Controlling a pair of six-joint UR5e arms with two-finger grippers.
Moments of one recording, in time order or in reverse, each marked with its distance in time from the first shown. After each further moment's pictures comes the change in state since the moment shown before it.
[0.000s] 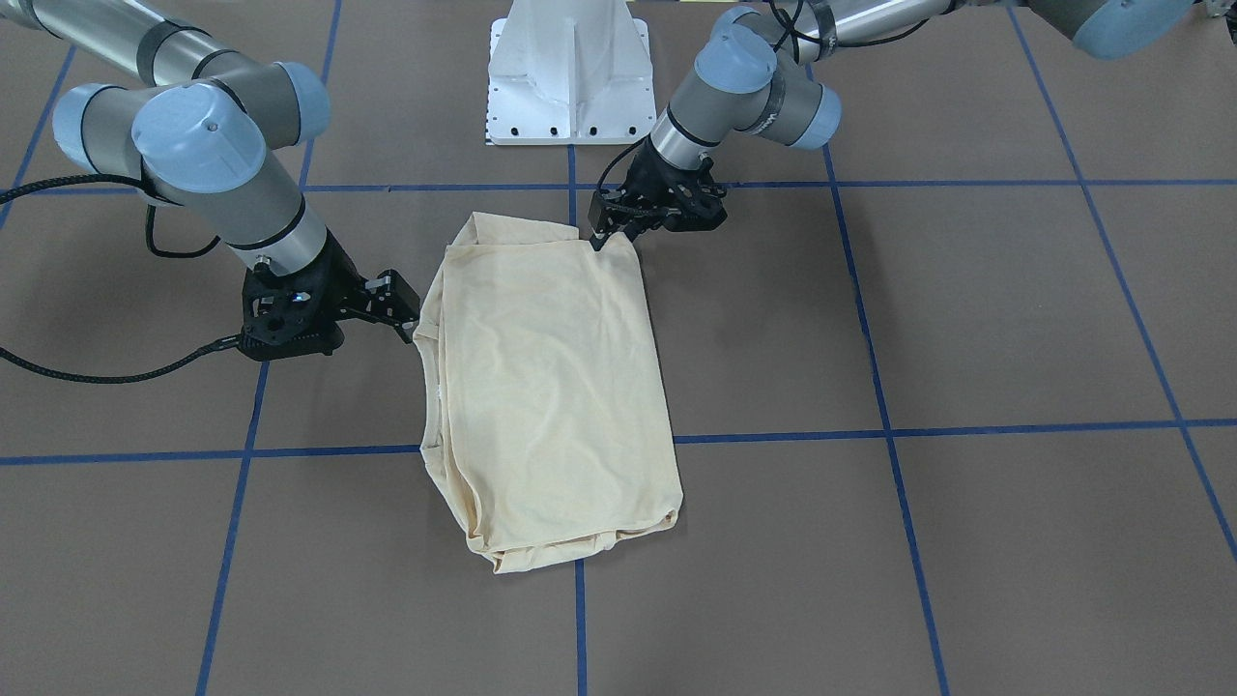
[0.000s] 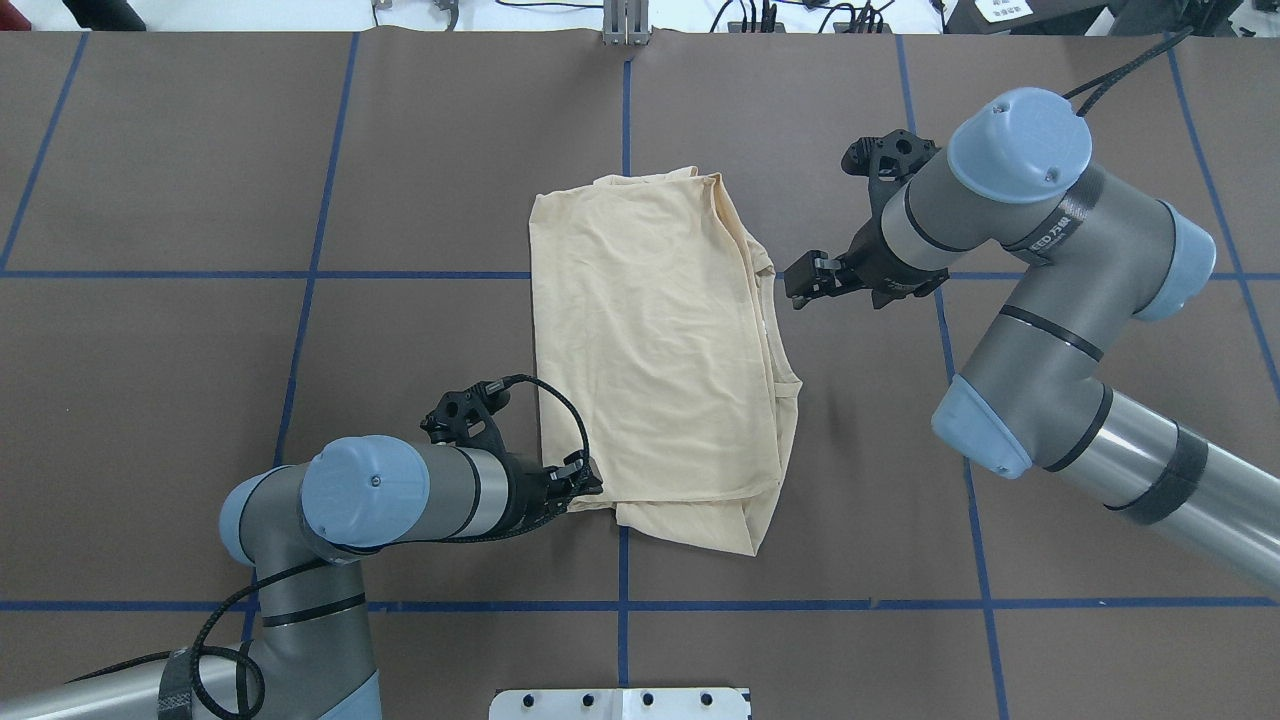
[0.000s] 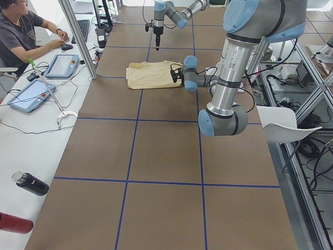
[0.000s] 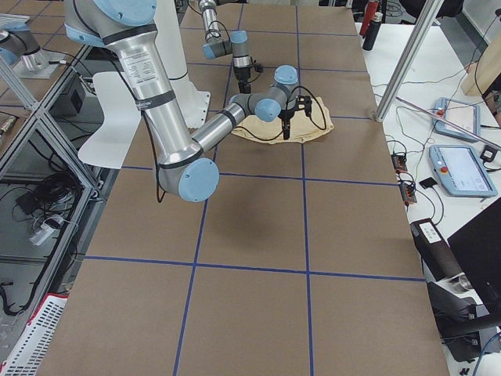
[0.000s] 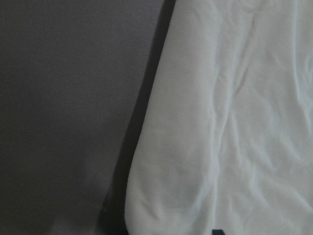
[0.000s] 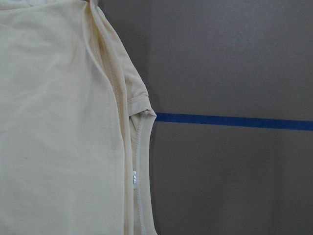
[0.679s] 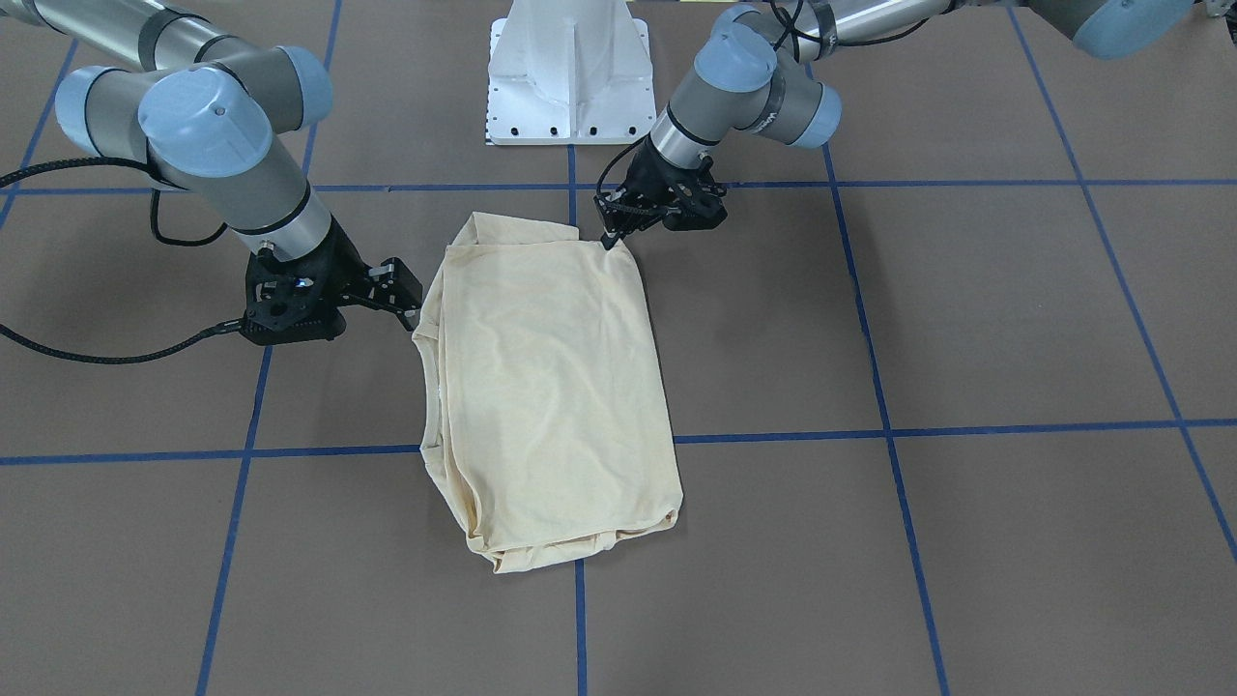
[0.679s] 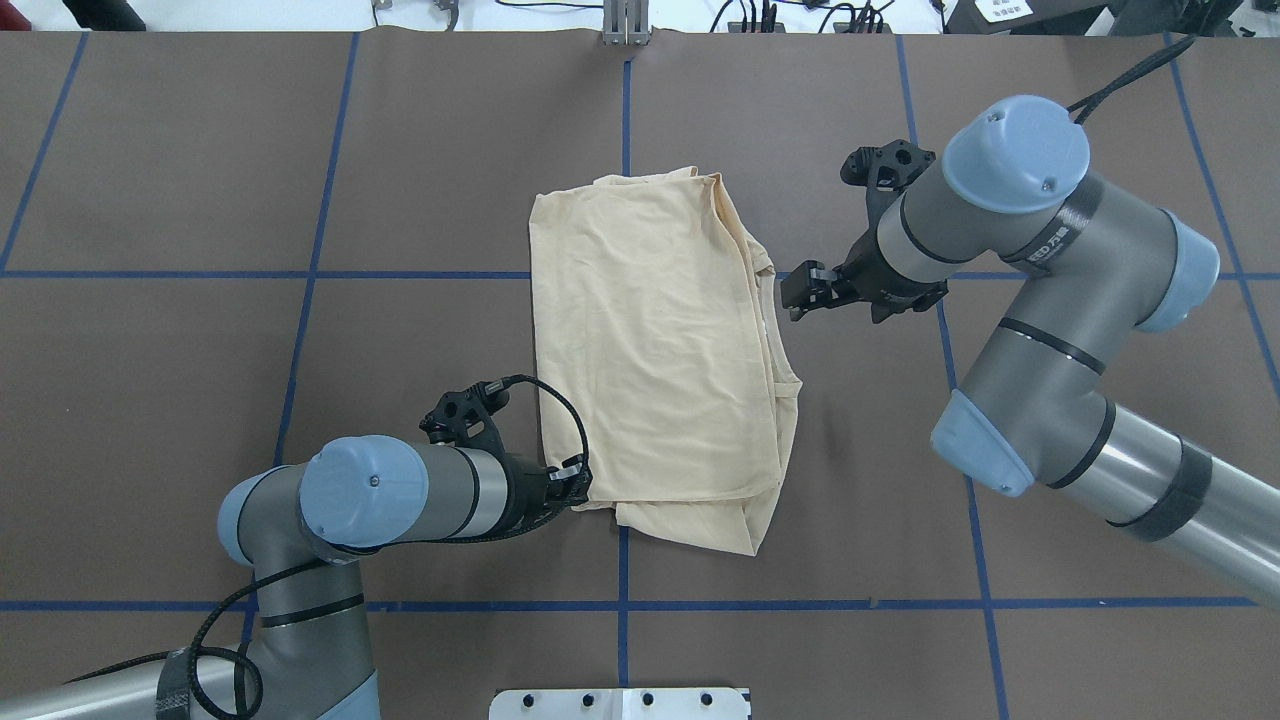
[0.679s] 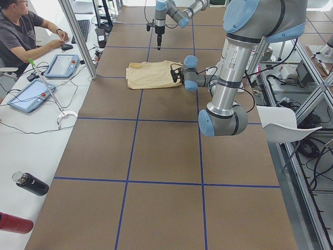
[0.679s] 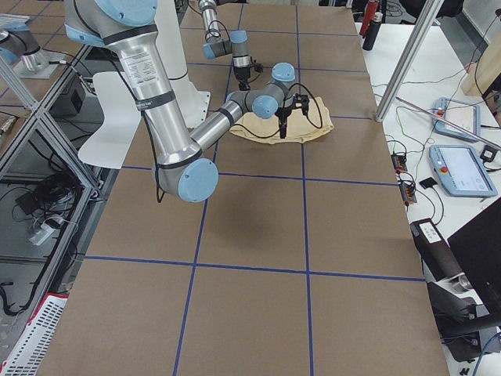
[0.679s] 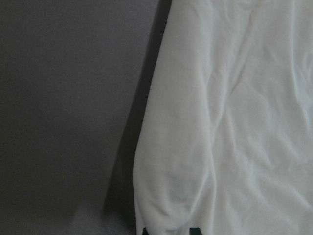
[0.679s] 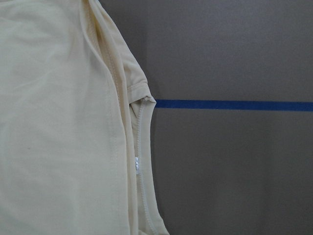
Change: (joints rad) left arm -0.001 0.004 -0.004 0.002 -0.001 0.000; right arm -0.034 -0.003 0.038 -0.043 -0.005 0.067
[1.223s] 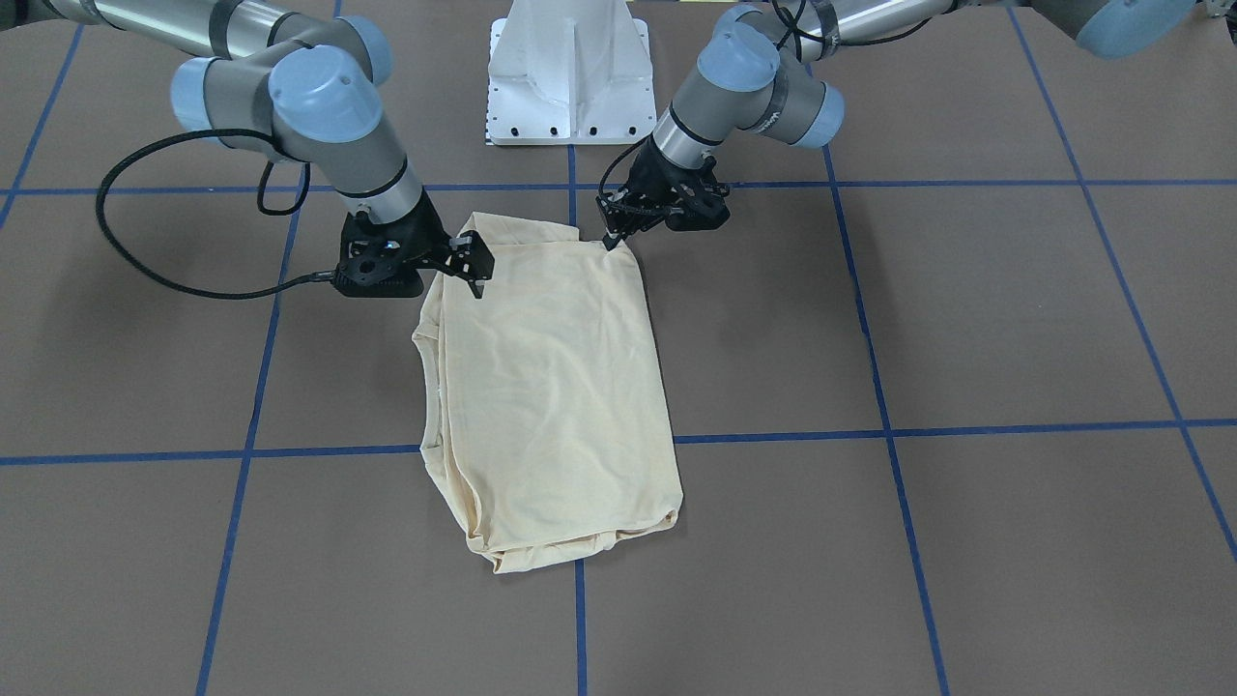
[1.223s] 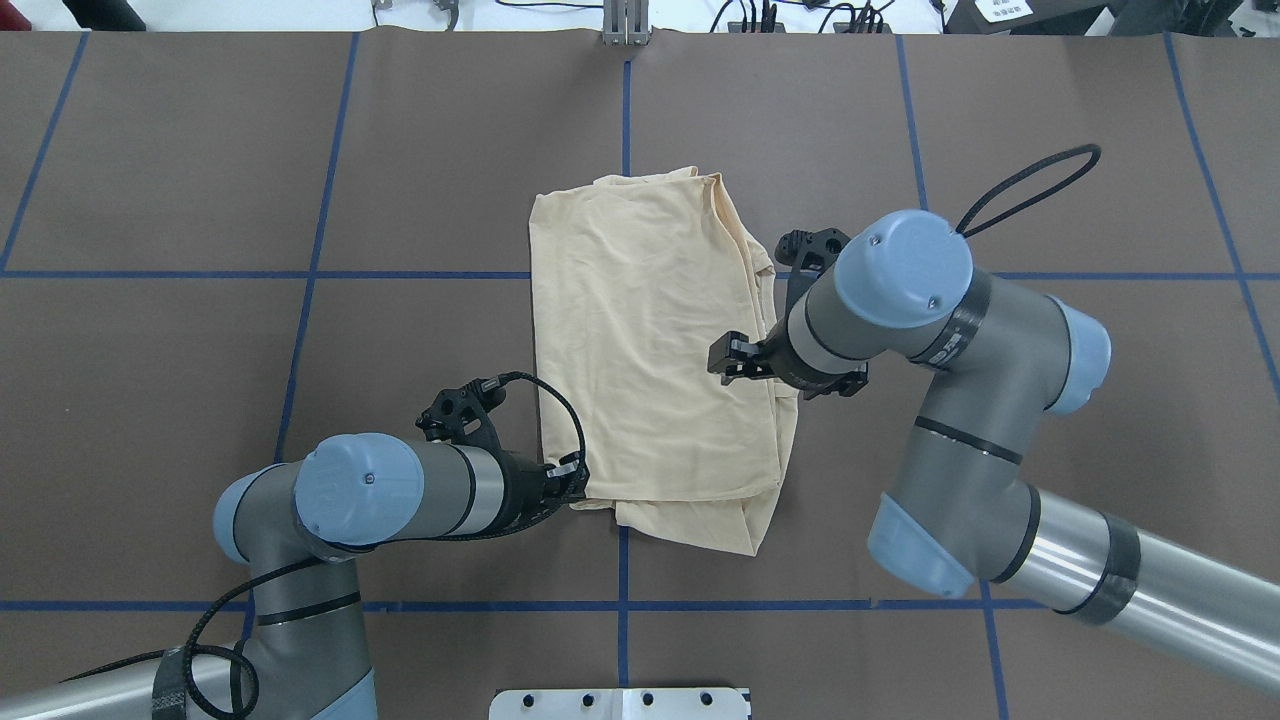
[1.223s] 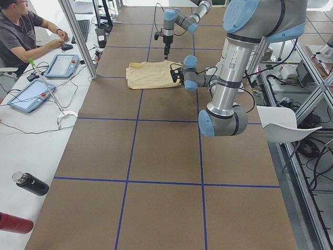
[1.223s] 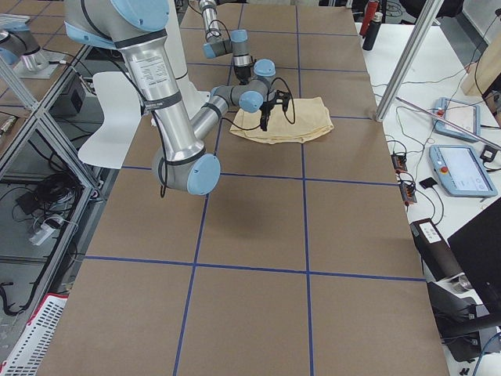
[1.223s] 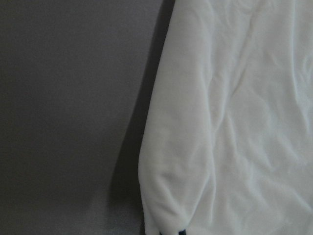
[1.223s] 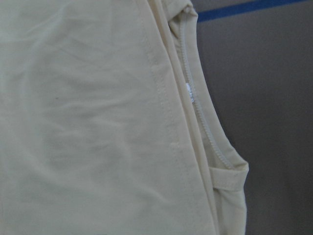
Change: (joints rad) left arm -0.004 0.005 -0.006 0.000 0.001 0.000; right arm -0.196 0.042 0.008 0.000 -0.169 0.336
